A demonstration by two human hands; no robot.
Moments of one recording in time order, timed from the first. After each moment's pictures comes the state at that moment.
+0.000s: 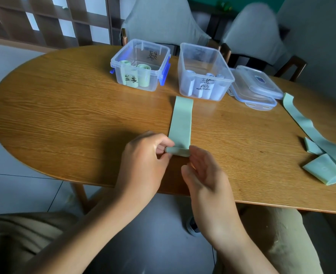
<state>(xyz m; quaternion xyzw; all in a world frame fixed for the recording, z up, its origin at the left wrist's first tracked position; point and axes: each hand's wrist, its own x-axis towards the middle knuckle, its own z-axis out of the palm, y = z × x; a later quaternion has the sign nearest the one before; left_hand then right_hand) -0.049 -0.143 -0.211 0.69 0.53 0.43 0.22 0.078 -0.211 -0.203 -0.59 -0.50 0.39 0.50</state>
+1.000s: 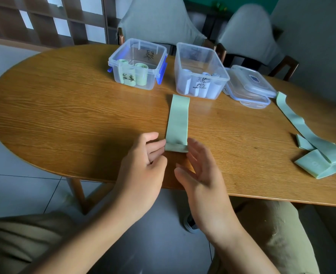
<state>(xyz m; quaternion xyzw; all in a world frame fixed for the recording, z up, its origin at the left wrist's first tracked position) -0.051 -0.176 -0.204 0.52 0.50 0.48 0.50 0.074 -0.217 -0.202 -0.55 -0.49 0.42 0.52</state>
